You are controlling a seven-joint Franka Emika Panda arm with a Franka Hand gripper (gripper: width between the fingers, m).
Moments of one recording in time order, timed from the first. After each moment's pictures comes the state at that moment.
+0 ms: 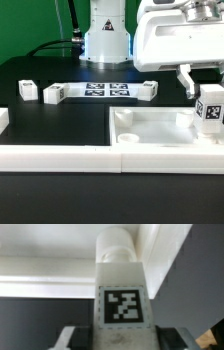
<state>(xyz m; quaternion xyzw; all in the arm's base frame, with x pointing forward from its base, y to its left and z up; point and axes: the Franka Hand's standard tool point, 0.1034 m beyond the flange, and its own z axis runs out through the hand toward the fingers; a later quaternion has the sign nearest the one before) 0.660 0.104 0.090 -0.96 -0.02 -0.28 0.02</state>
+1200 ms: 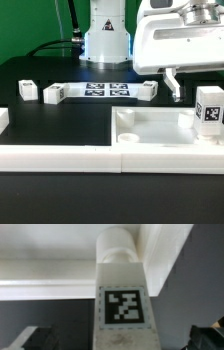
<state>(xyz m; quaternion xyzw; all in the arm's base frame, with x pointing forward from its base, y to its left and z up) 0.661 0.103 0.090 -0.95 0.00 -0.30 0.03</state>
